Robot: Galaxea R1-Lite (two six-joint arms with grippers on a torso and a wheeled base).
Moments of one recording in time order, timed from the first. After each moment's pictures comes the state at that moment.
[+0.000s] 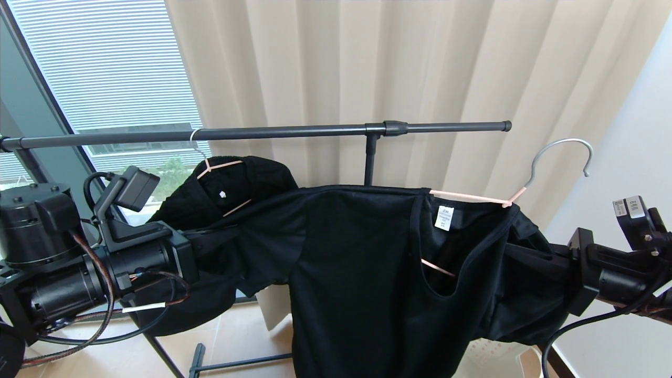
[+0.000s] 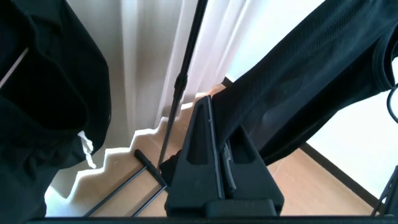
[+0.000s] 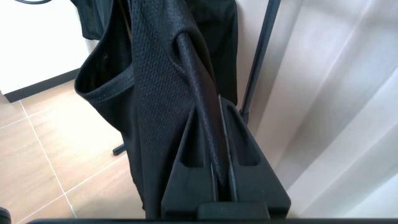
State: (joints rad) left arm -0.19 1.53 -0.47 -0.86 -0.54 -0.09; right arm -0.04 1.64 -0.28 -1.26 0.97 -0.08
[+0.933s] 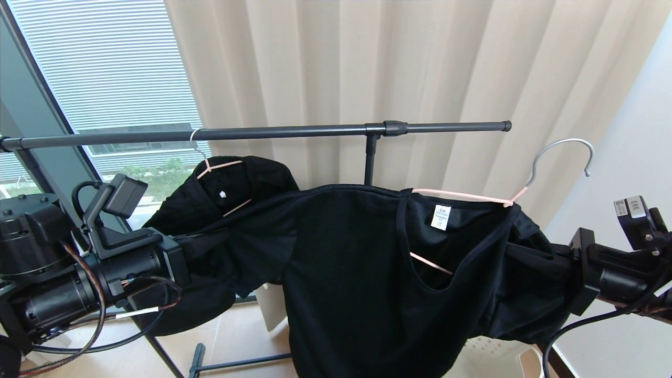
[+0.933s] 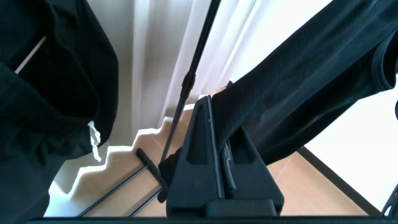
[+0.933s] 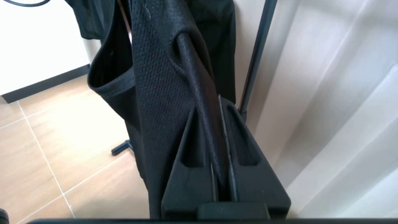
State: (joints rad) left arm -0.15 1.54 -0.41 -0.94 -0.54 -0.12; right arm -0.05 1.64 -0.28 -1.26 0.97 -0.08
